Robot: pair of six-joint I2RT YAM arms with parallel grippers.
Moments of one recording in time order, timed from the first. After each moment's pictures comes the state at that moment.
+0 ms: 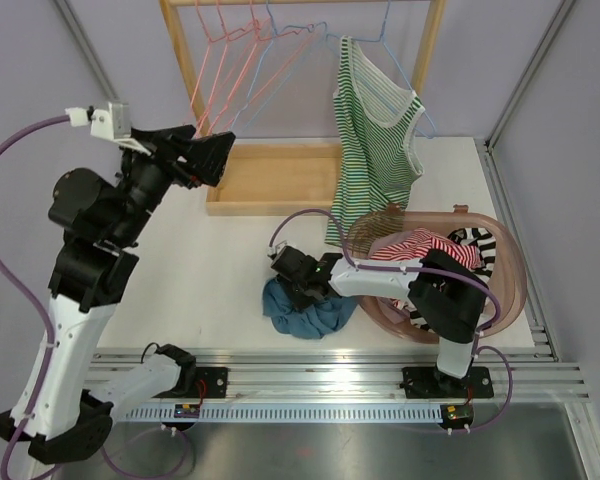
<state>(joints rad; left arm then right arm) -0.42 0.98 1.52 -0.29 0.09 -0.39 1.06 1.85 1.17 -0.43 0.13 0.41</state>
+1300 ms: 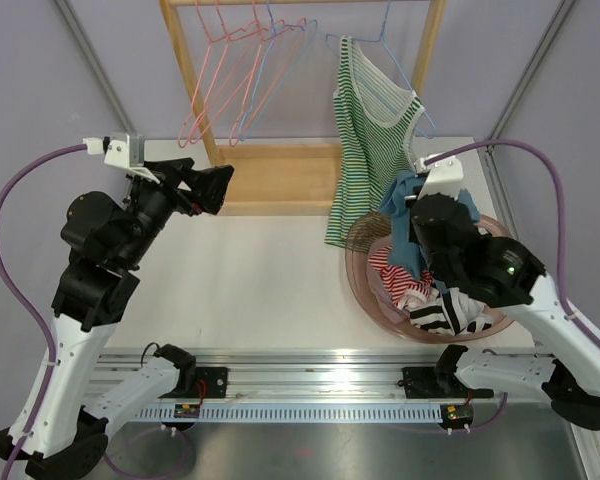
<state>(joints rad) -0.42 0.83 1.33 -0.36 0.05 -0.34 0.92 1.05 1.48 -0.91 0.87 0.25</state>
